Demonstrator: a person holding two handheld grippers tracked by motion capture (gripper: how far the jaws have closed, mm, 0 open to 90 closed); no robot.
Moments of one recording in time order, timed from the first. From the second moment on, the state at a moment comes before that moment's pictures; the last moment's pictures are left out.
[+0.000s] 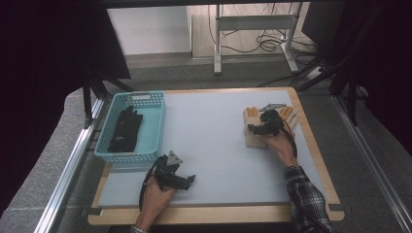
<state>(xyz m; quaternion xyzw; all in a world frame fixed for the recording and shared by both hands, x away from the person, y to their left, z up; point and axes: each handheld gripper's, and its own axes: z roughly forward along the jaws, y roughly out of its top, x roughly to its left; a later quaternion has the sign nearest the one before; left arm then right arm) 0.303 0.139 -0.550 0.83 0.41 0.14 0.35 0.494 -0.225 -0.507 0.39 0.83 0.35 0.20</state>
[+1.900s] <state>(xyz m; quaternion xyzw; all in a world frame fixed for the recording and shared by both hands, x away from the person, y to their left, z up) 0.303 0.139 -0.550 0.83 0.41 0.14 0.35 0.396 -0.169 -0.525 0.36 0.85 0.38 0.09</state>
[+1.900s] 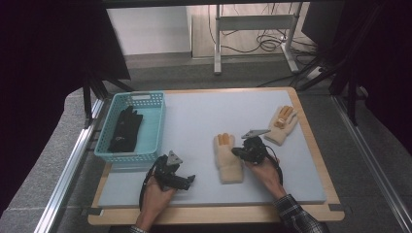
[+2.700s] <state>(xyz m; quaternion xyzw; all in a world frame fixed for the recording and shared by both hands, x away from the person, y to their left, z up) 0.303 0.139 -0.550 0.83 0.41 0.14 0.35 0.411 -0.257 -0.499 0.41 0.80 0.40 0.18</state>
